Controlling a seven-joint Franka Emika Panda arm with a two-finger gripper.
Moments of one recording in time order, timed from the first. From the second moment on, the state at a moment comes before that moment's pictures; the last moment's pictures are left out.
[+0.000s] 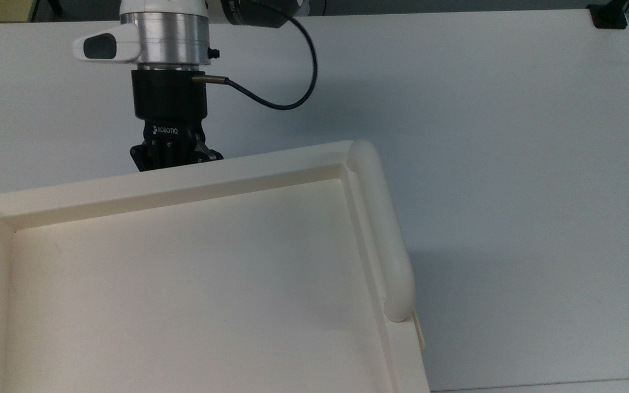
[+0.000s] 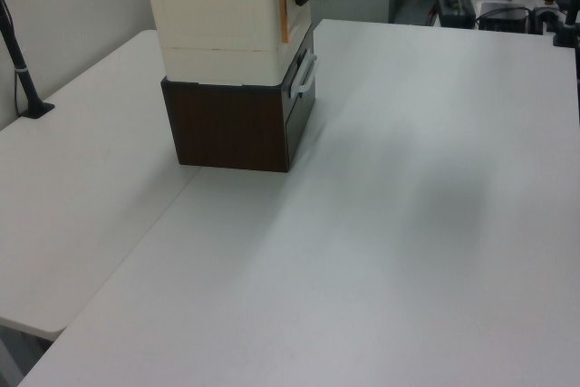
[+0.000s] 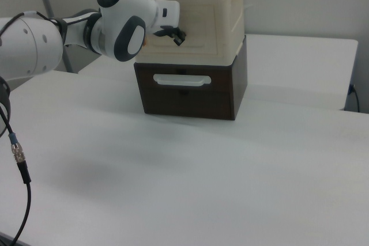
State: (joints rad) arm -0.08 0.39 0.05 -1.51 0.11 2.82 0.49
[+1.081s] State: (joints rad) arm -0.09 0.12 0.05 -1.52 0.10 2.07 0.34
